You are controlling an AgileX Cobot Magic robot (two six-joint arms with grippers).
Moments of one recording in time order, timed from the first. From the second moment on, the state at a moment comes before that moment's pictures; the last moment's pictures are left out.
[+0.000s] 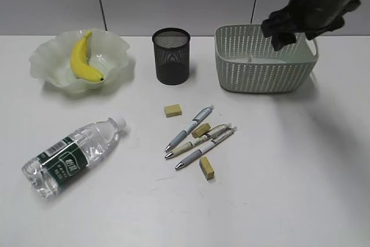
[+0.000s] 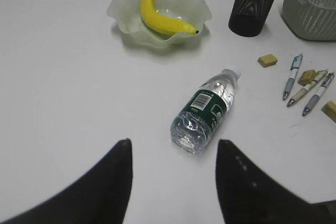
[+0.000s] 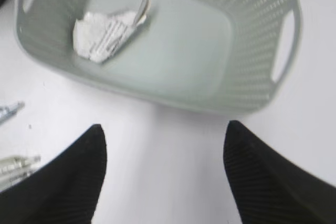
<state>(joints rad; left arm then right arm) -0.24 0.02 -0.54 0.02 1.06 -0.14 0.38 1.81 -1.40 -0.27 0.73 0.22</state>
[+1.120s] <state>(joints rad) -0.24 0.16 -0.56 -0.03 0.97 -0.07 0.38 0.06 -0.55 0.00 1.15 0.01</state>
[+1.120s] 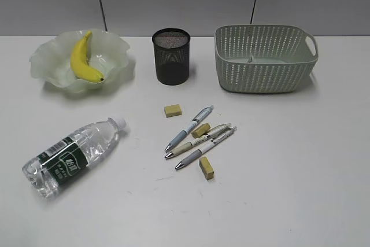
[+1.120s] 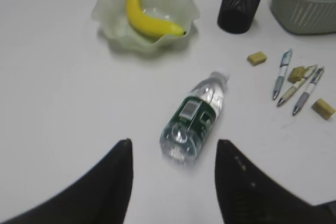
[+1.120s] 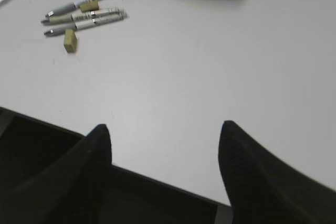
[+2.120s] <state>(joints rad) -0.40 1.66 -1.01 -0.22 0.62 0.40 0.38 -0.01 -0.51 0.01 1.04 -0.01</state>
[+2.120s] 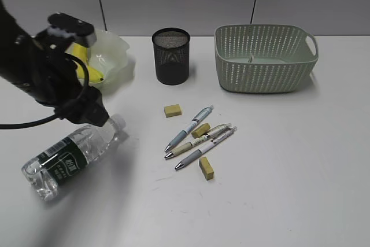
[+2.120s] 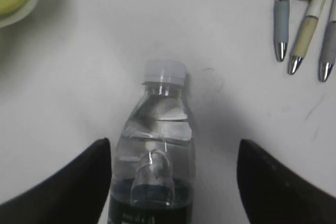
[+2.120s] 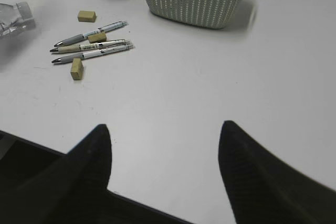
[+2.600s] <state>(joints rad) -0.44 1.99 -1.29 0.00 0.93 0.22 0.38 -0.01 -0.51 0.01 1.04 -0.01</state>
